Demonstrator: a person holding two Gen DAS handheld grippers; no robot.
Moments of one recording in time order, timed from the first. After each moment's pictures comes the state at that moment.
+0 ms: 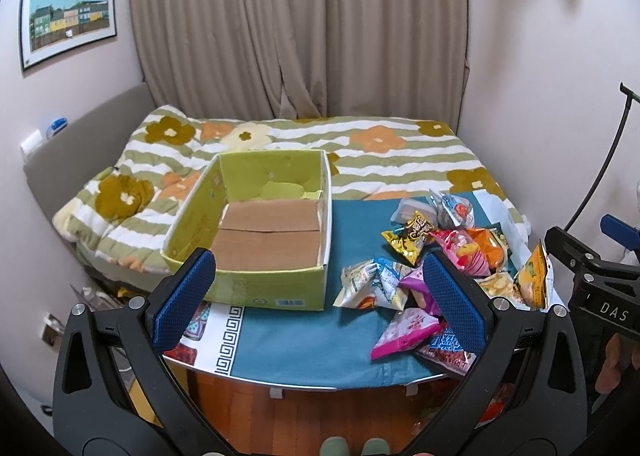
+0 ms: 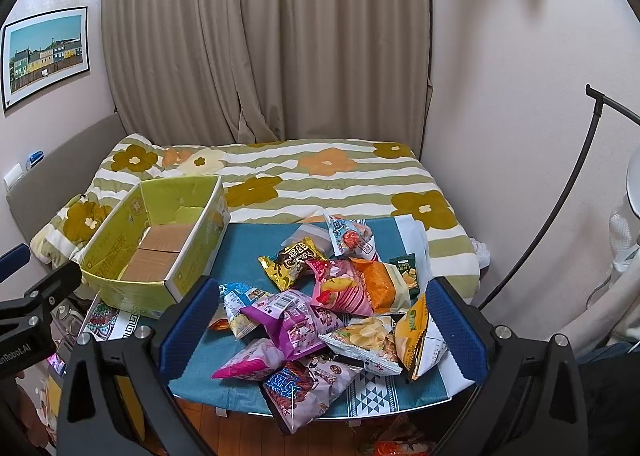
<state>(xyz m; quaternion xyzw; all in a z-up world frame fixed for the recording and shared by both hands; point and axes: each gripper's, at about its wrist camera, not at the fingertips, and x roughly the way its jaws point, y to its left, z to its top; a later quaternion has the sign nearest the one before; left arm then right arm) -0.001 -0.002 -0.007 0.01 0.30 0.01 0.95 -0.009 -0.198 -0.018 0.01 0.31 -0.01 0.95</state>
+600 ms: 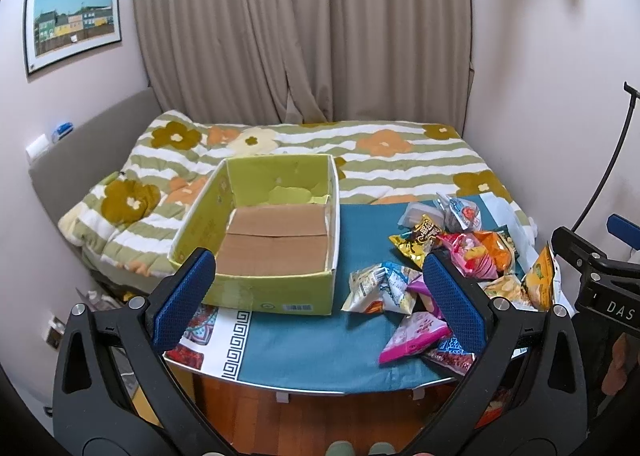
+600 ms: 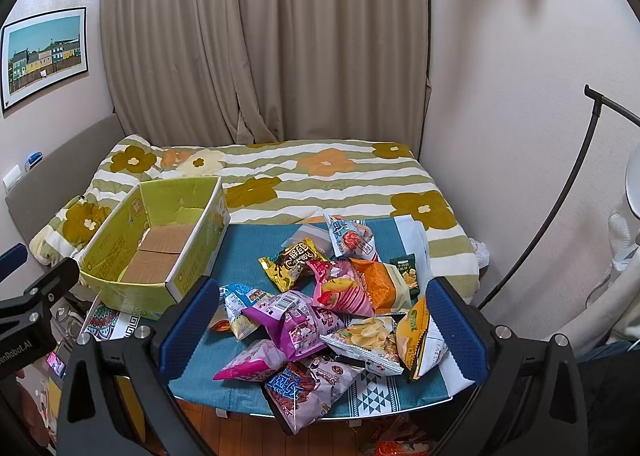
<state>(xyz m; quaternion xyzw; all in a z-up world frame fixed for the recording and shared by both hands) 0.003 -0.001 -0.007 0.02 0.30 0.02 0.95 -0.008 -0.199 -0.018 0.01 0.31 -0.01 0.95</state>
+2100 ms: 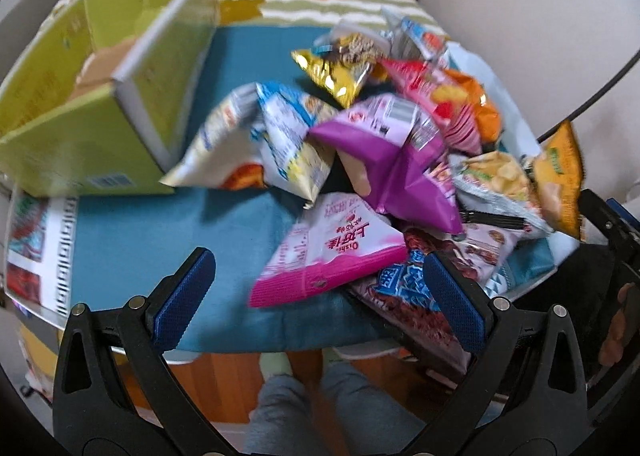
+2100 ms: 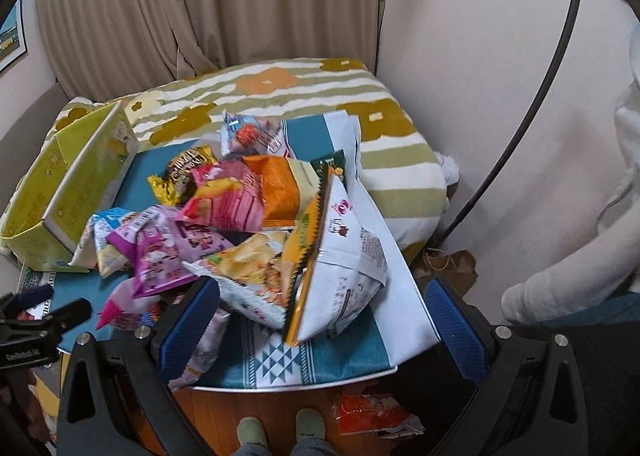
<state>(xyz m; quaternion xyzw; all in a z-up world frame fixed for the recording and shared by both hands) 0.091 -0.087 -0.208 -0.03 0.54 -0.09 0.84 0.028 -0.316 -0.143 0.05 0.44 -0.07 0.89</state>
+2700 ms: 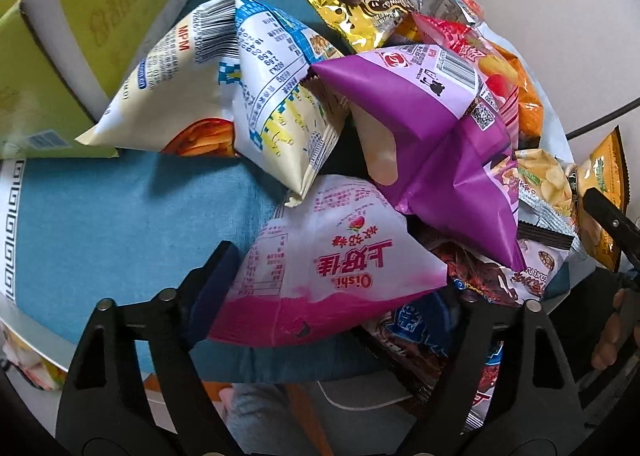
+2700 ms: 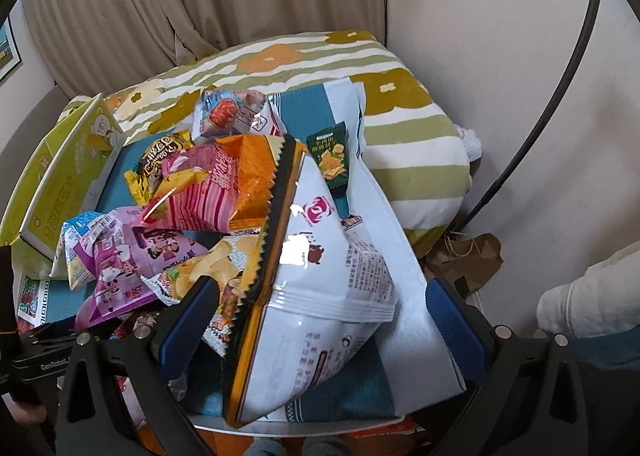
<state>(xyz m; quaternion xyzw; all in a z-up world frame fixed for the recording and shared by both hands) 0.121 -0.087 -0.266 -0.08 0.59 -0.09 0.80 0.069 -0.341 -0.185 0.09 0.48 -0.04 0.87</state>
